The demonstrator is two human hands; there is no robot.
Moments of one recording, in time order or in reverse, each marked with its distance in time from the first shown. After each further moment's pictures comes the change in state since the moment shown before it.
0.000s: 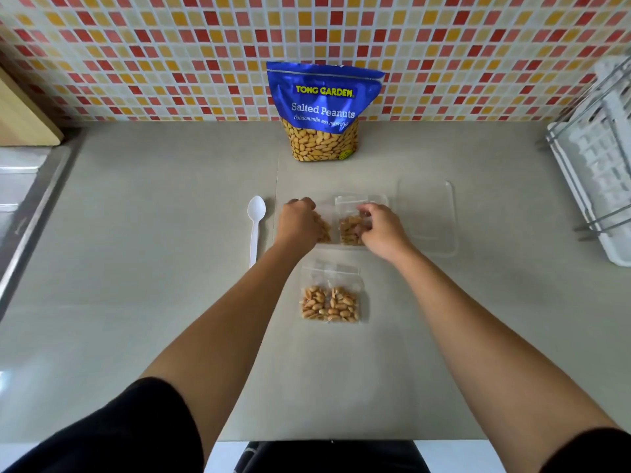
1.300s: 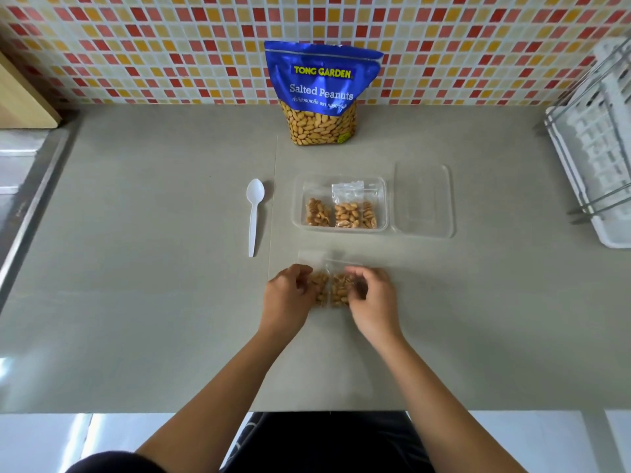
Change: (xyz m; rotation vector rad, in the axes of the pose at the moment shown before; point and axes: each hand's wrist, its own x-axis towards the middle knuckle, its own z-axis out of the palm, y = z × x) left_hand -0.128 -0.048 0.042 -0.352 -0.015 -0.087; right_hand -0.132 0.026 0.064 0.243 0.178 0.077
